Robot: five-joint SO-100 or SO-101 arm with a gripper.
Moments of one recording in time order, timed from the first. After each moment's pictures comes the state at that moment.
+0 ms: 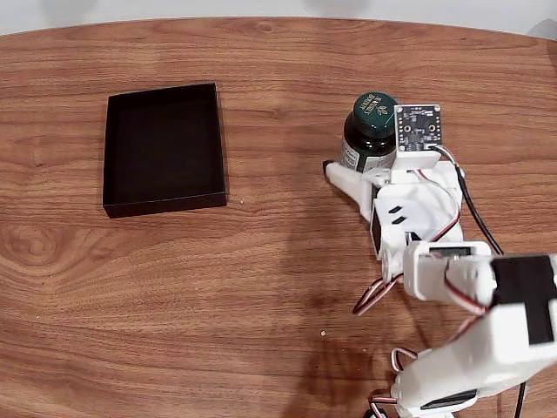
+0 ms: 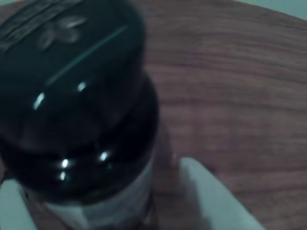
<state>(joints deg) 1.8 88.3 152.8 -44.7 184.9</state>
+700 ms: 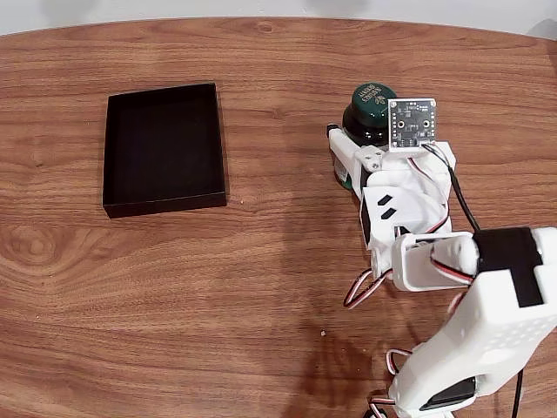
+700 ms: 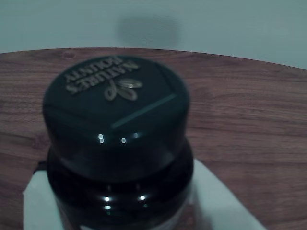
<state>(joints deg) -1.0 82.8 149.9 -57.5 183.3</state>
